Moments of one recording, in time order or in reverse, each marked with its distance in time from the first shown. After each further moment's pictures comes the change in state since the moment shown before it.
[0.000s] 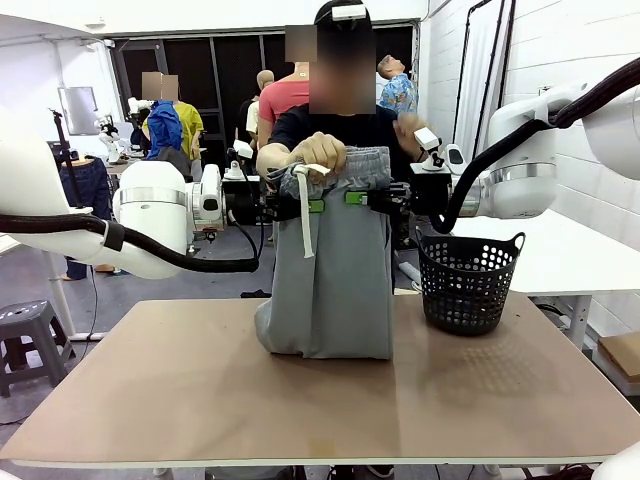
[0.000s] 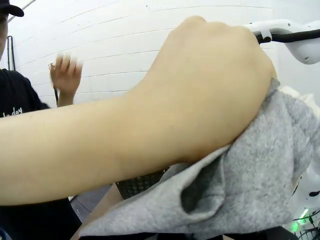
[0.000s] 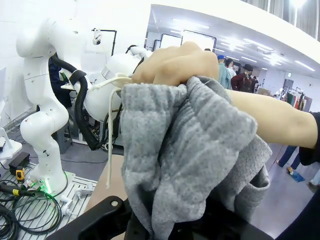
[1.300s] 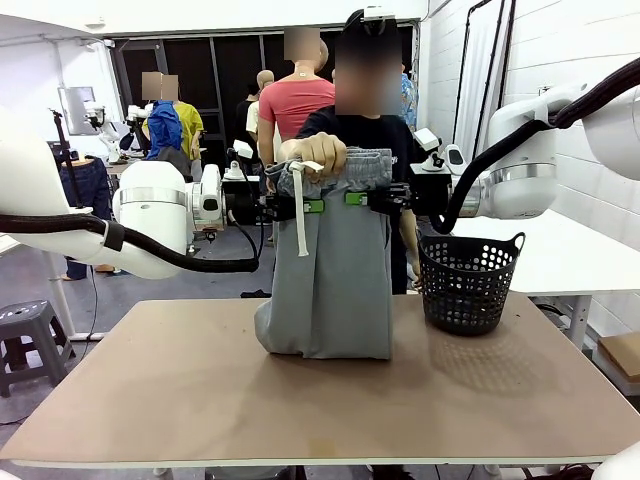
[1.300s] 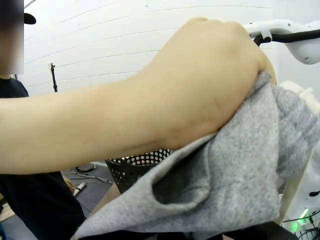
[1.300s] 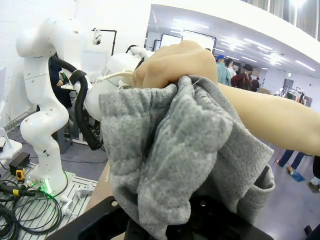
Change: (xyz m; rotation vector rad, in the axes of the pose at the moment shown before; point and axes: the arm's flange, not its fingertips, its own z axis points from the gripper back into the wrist) left arm 0.000 0.000 0.000 0.001 0.000 0.000; right arm -0.001 0.000 0.000 0.000 0.000 -0.001
